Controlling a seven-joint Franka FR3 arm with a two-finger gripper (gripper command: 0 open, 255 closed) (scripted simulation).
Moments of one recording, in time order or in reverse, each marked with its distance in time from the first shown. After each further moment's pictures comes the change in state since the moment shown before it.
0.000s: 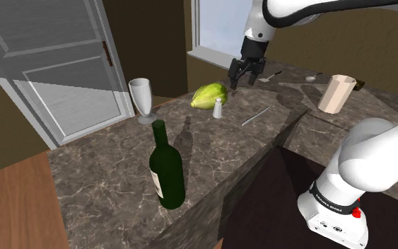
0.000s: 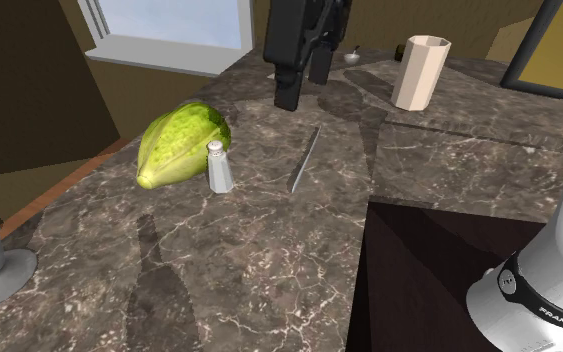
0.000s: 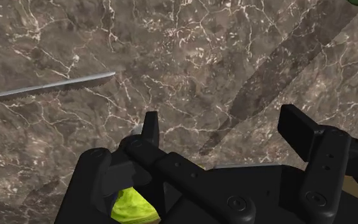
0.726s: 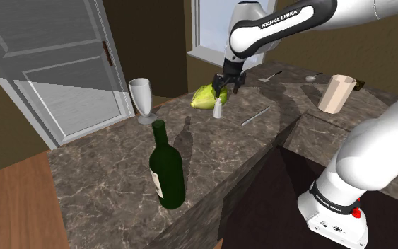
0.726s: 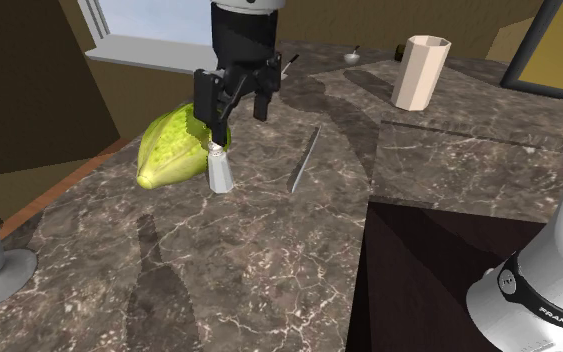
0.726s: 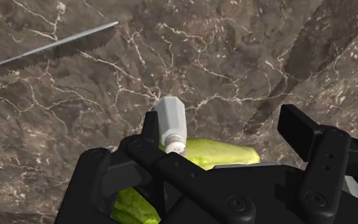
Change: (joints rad) arm -0.060 0.349 -0.017 0.062 -0.043 0.297 0.062
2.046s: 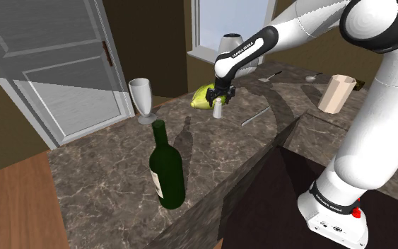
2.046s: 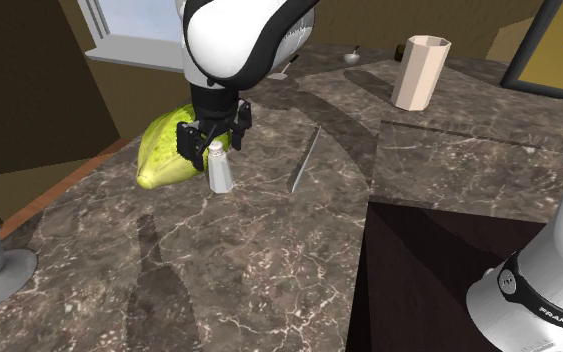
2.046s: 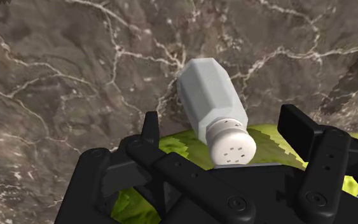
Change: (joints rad) arm -0.043 0.374 -0.033 0.132 -0.021 0.250 0.045
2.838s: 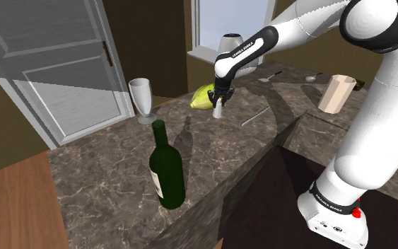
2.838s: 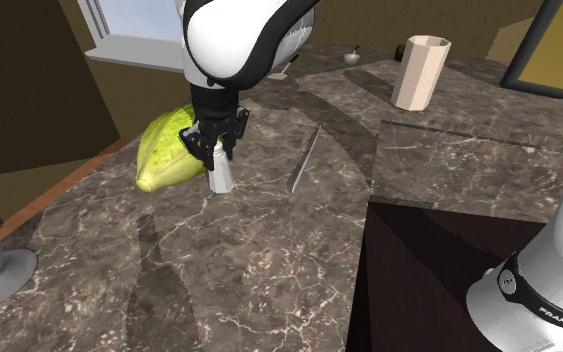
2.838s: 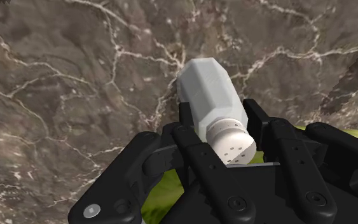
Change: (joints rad) arm 0.000 0.000 0.000 0.000 0.000 0.000 0.000
